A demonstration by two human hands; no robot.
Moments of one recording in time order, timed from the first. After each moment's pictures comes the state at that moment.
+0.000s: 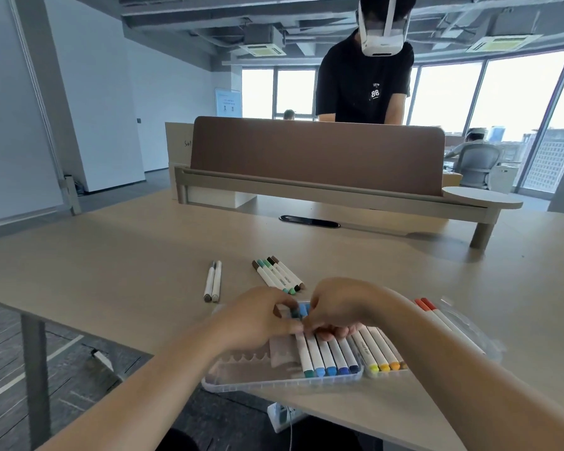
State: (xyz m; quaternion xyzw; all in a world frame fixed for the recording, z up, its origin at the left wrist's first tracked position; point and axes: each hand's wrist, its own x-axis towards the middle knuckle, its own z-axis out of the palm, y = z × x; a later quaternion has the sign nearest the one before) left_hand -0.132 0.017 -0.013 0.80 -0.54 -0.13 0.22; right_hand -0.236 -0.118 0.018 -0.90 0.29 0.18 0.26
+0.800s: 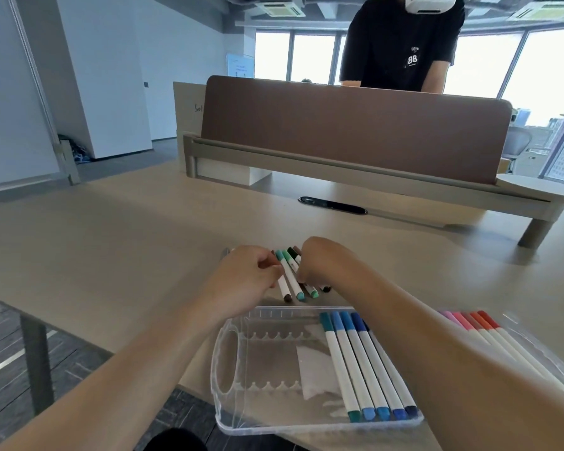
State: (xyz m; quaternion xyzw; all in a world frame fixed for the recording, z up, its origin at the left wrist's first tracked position) left_hand -0.055 0.003 -0.018 0.81 -0.40 -0.11 0.41; right_hand -0.103 -0.149 -0.011 -0.94 0.35 0.01 0.06
